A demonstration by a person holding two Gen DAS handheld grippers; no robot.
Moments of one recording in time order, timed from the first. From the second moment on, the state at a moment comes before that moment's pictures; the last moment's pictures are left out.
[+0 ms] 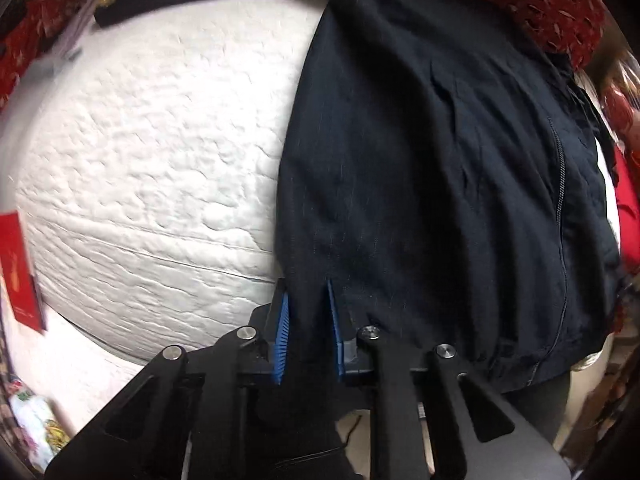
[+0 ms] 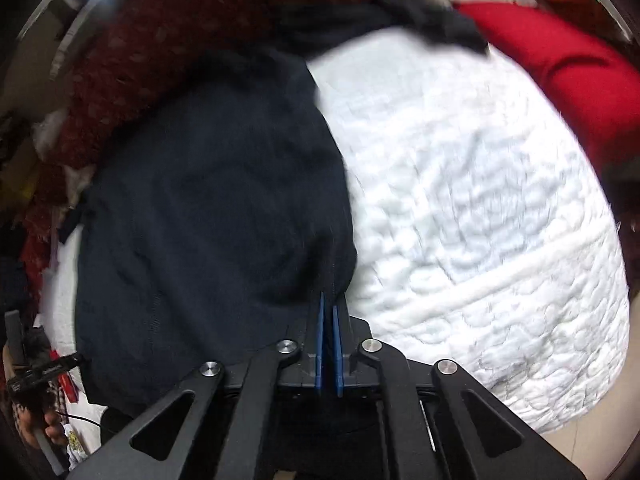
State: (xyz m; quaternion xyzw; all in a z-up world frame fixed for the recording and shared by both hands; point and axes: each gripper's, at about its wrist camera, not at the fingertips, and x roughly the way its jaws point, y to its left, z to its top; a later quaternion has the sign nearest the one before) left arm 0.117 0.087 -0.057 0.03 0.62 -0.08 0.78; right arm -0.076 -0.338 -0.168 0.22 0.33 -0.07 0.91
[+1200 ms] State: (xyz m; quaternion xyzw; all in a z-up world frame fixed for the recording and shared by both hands) left arm 0.137 -0.033 0.022 0.00 0.57 -0.21 0.79; right arm 0.052 -0.502 -0.093 0.17 0.28 -0.24 0.91
